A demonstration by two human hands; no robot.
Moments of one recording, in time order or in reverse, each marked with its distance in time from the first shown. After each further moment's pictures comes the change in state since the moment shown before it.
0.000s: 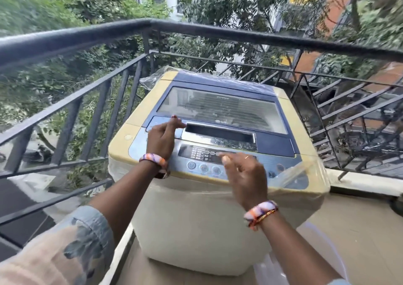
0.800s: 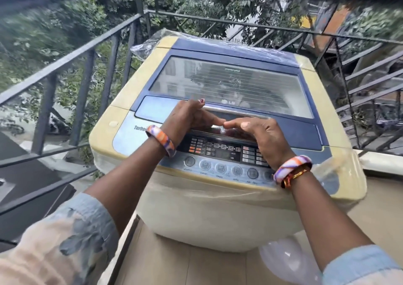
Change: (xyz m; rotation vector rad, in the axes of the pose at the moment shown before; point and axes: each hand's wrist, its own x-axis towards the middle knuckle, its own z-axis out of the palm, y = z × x) left_hand 0.031 -0.004 0.039 -0.398 -0.647 -0.231; right_hand 0.078 0.053 0.007 0.607 -0.431 0.182
